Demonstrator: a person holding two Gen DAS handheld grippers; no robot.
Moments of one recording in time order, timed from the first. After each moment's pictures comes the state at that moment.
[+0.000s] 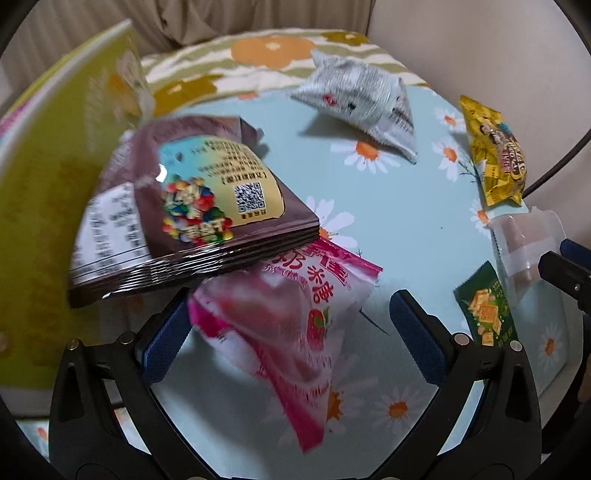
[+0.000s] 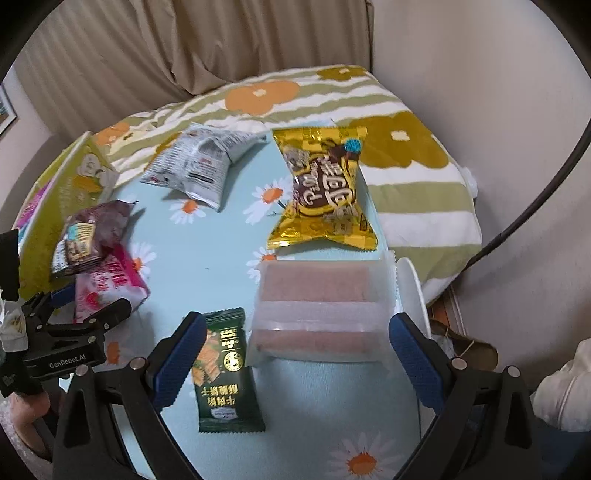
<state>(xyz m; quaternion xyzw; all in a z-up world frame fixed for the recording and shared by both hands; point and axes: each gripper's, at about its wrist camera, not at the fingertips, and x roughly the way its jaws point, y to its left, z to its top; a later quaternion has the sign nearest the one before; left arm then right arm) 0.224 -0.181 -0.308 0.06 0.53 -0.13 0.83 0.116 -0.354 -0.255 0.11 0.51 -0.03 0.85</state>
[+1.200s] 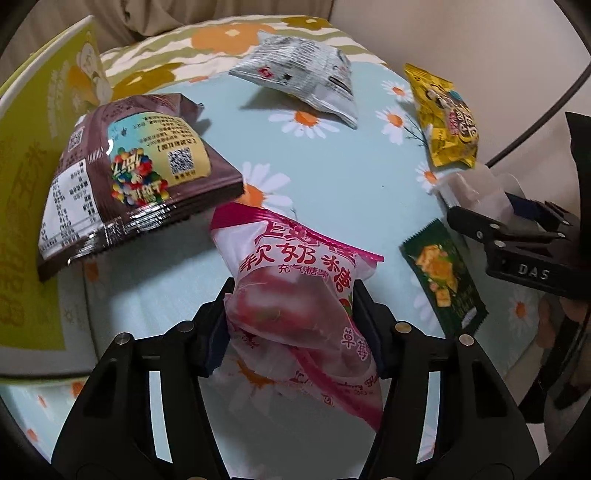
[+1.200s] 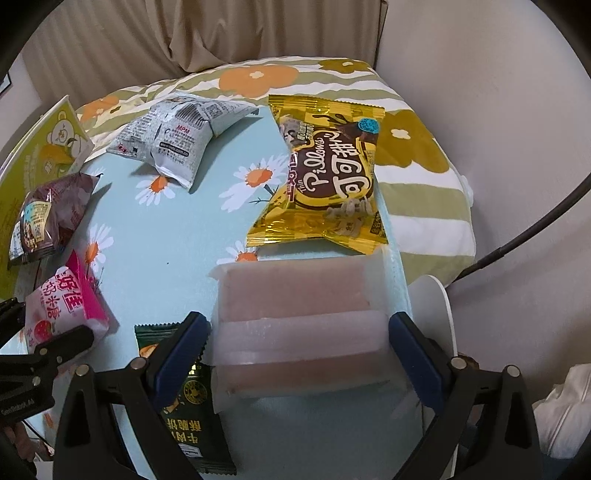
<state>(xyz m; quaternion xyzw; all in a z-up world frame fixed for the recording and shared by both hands) 0.190 -0.197 -0.304 0.06 0.55 -0.20 0.81 0.139 -0.345 -0.287 0.04 0.53 -0.05 0.85</state>
